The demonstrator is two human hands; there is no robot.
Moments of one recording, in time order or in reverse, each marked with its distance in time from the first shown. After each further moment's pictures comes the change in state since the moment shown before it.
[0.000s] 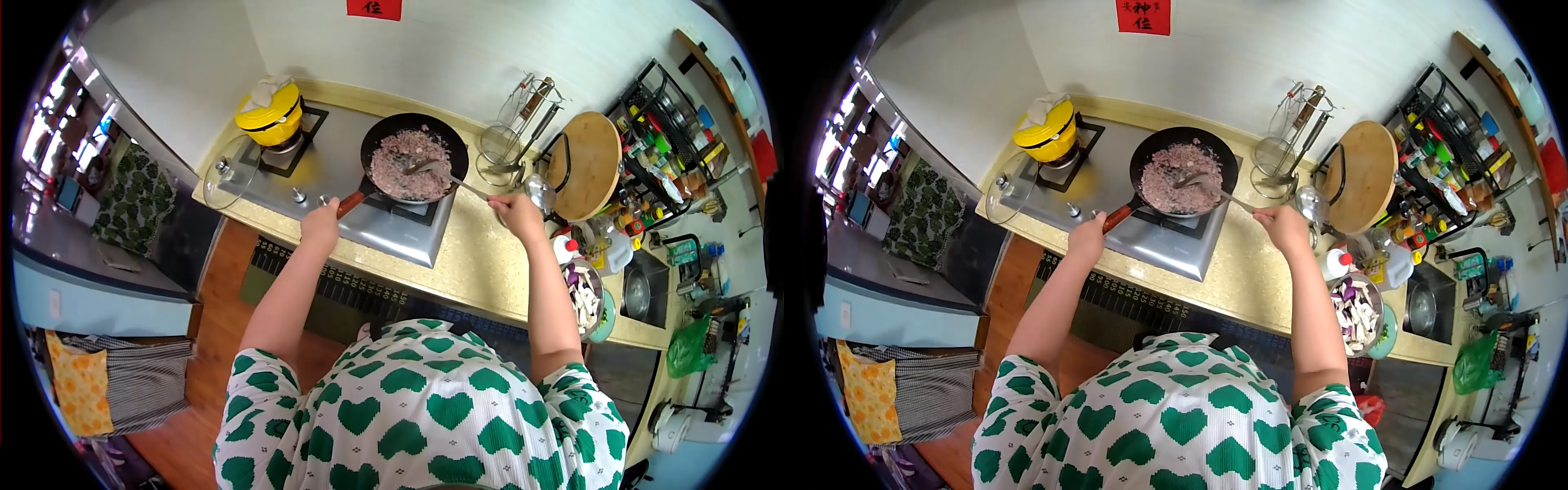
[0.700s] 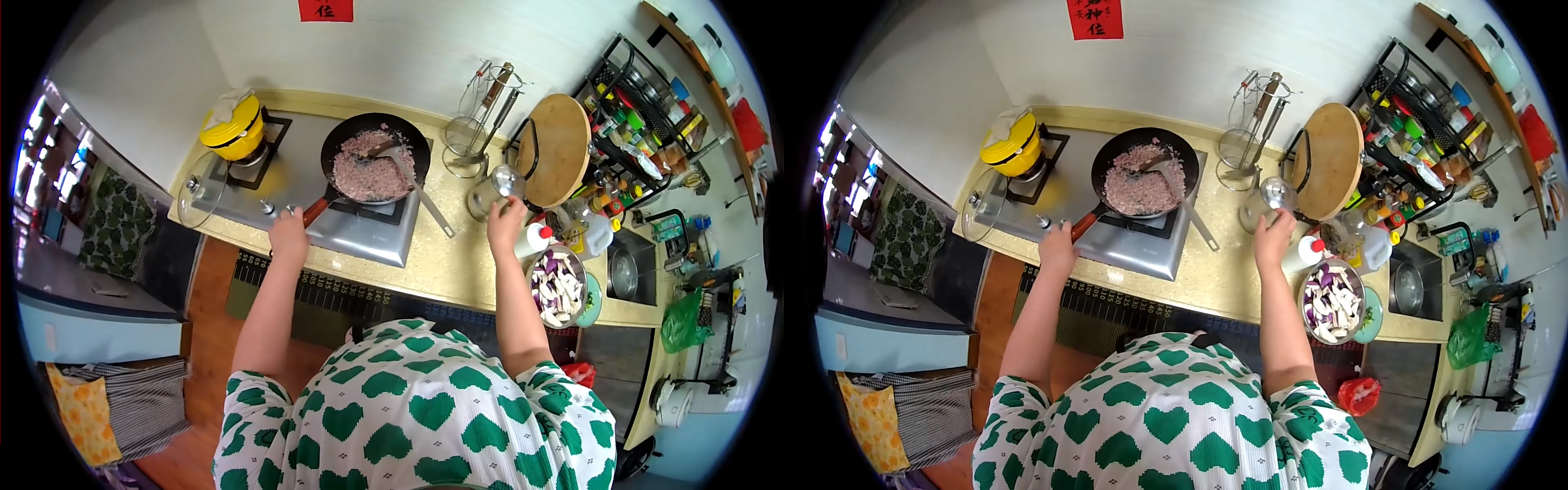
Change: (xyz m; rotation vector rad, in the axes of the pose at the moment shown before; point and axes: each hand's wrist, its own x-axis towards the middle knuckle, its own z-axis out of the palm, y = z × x) left_hand -0.009 0.021 -0.002 0.181 0.072 -0.041; right_hand -0.001 0.105 0.071 0.153 0.814 0.145
